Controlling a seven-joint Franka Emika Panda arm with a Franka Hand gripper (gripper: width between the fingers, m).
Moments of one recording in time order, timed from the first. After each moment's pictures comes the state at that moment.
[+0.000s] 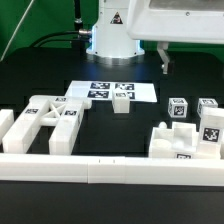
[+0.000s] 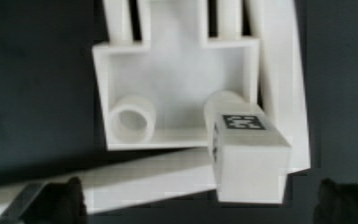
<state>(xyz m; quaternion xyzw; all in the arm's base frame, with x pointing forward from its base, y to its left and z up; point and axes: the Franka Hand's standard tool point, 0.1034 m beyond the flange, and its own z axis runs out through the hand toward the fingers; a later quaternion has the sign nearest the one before) 0.591 0.074 0.126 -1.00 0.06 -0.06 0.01</state>
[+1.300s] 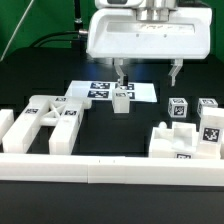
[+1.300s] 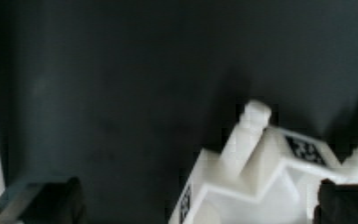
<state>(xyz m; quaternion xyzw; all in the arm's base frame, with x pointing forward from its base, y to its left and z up) 0.522 0.033 0.086 -0.99 -0.07 -0.10 -0.01</state>
